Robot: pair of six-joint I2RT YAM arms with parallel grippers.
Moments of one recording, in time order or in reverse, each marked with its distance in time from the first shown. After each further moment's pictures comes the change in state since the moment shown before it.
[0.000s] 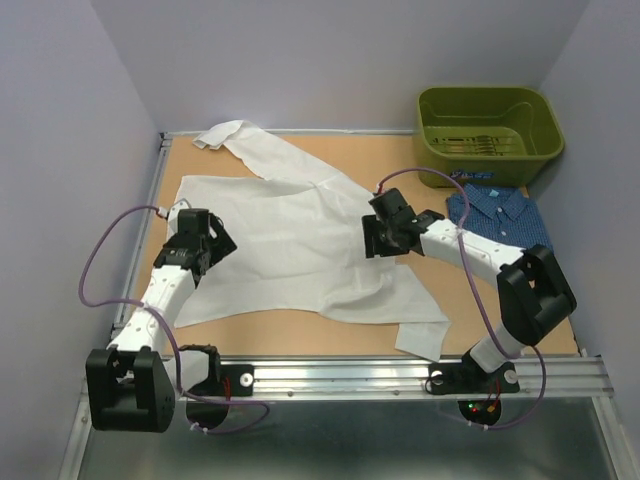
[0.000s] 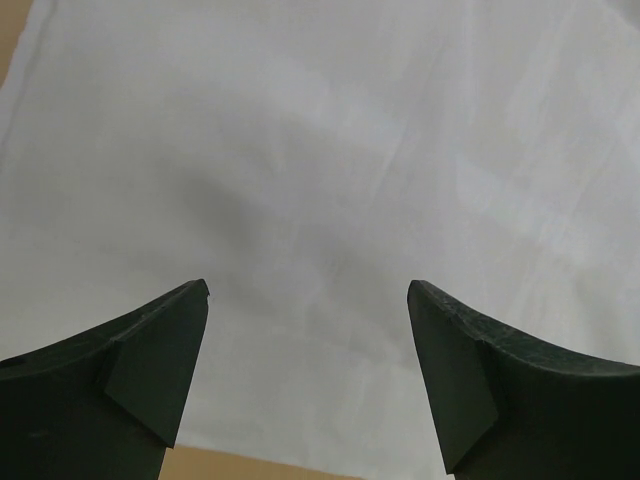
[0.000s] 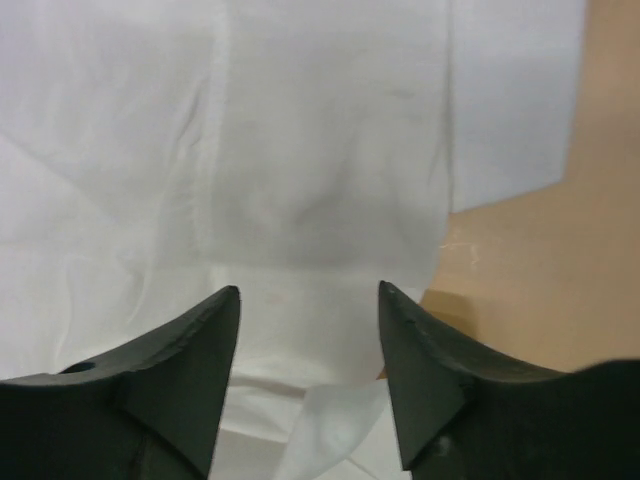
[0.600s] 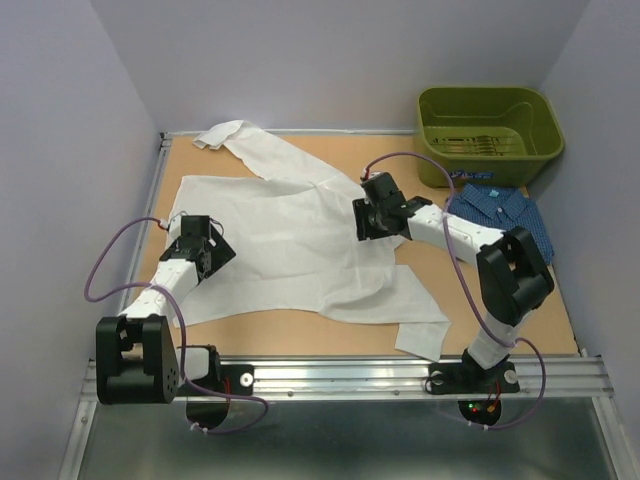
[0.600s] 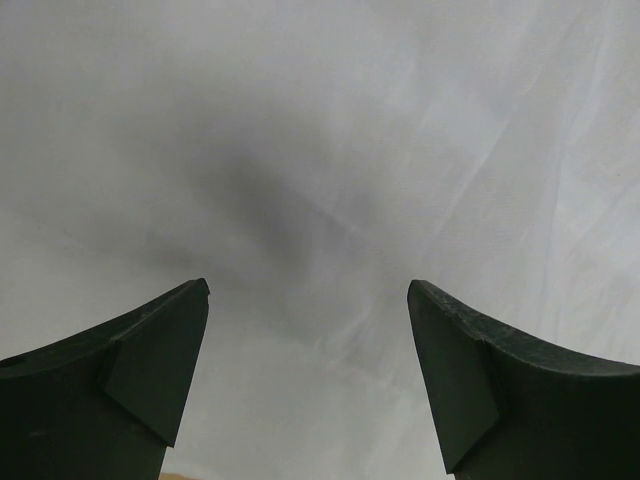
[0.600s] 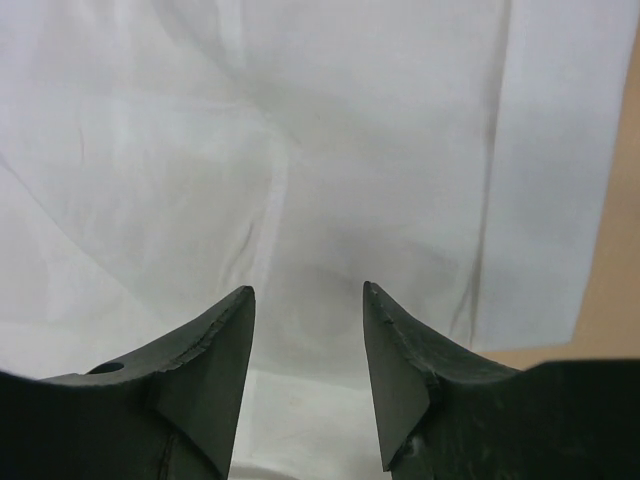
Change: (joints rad) left arm 0.057 0.116 -0.101 0.074 0.014 -0.053; right arm -0.047 0.145 0.132 0.080 -0.006 -0.120
